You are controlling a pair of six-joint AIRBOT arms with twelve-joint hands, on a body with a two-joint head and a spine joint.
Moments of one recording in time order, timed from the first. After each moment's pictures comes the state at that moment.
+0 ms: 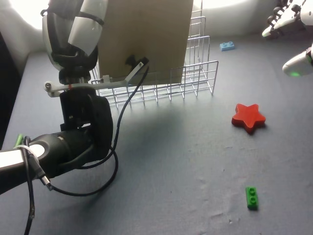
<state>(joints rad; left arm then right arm) 0.57 -1.79 2.01 -0.80 -1.45 -0.65 0.01 -0.94 1.30 -2.67 0.36 1.23</state>
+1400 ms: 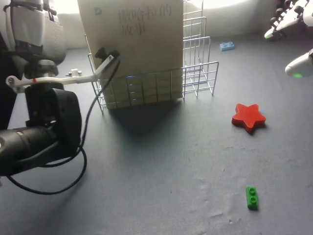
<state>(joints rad) 0.59 -1.60 1.84 -0.81 -1.47 -0.64 0.01 -0.94 1.30 -2.67 0.37 1.25</state>
